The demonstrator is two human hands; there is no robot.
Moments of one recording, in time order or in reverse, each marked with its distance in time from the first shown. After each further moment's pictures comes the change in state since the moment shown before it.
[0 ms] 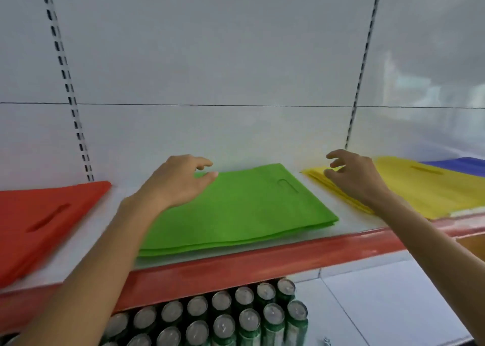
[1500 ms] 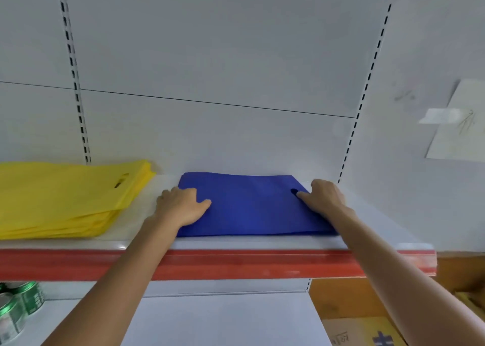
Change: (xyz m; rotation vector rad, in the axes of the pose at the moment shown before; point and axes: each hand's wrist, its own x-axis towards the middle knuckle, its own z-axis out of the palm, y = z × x) left_hand 0.239 0.629 0.422 0.179 -0.200 -0.490; right_hand 0.267 0.666 -0.242 -0.271 -0.284 0.086
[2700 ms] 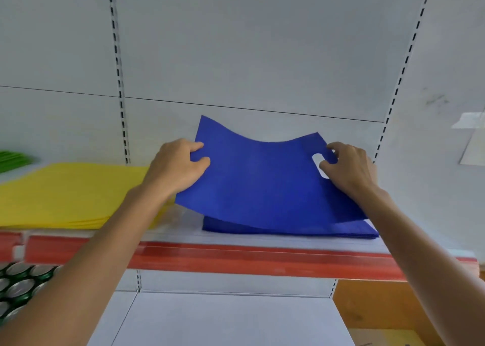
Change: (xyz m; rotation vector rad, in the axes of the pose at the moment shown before) left_hand -0.019 -0.029 -0.078 -0.358 0.450 0.167; right_hand -0.012 -0.035 -0.049 0.167 0.384 -0.238
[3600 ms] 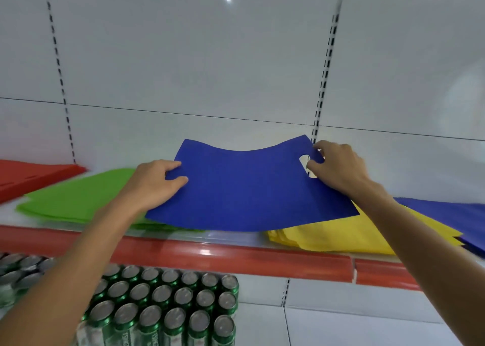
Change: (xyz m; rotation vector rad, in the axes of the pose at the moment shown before) left_hand -0.002 -0.407 -0.305 0.038 -0.039 -0.124; right_hand -0.095 -0.472 0.114 0.007 -0.080 -0.149
